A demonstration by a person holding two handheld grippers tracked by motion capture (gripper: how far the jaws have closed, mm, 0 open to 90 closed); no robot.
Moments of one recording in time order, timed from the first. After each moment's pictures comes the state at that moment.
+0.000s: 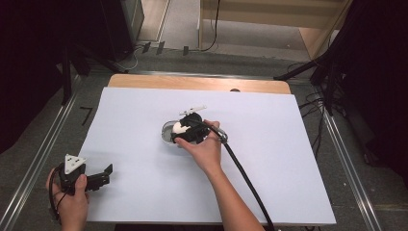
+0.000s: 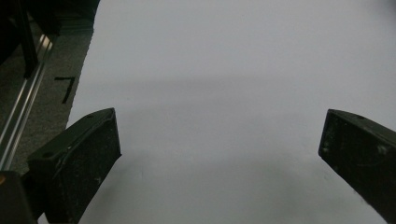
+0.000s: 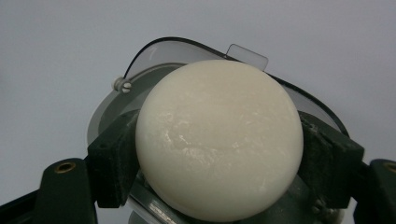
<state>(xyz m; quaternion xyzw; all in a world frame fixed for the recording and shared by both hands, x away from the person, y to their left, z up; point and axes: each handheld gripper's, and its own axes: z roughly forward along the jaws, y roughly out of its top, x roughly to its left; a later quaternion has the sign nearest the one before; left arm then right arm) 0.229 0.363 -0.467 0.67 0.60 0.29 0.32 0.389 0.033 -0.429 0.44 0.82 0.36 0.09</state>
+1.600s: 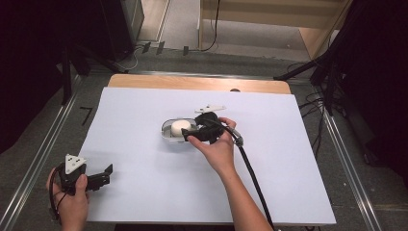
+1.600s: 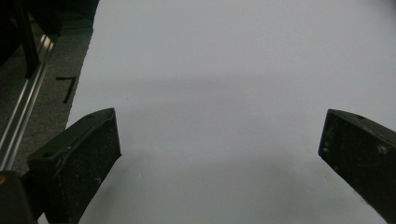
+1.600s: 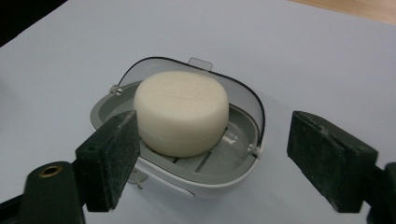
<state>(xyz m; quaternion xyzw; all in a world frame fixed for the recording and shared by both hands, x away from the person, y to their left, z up) 0.229 0.362 -0.467 0.67 0.60 0.29 0.32 0.376 -0.009 -0.407 0.45 0.79 0.40 0.11</state>
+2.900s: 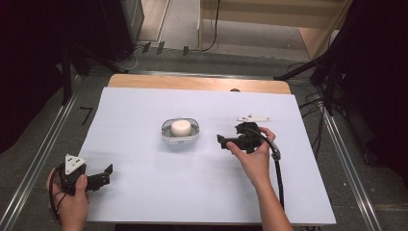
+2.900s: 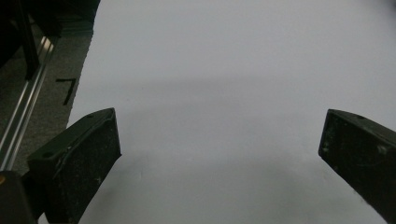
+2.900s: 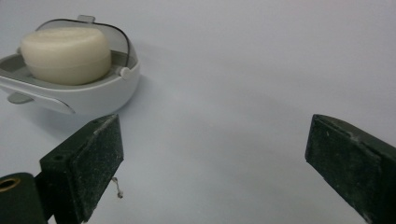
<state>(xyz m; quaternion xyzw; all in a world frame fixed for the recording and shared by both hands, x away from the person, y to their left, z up) 0.229 0.362 -0.467 0.67 0.60 0.29 0.32 0.359 -0.115 -0.424 0.50 0.75 0.40 0.14</state>
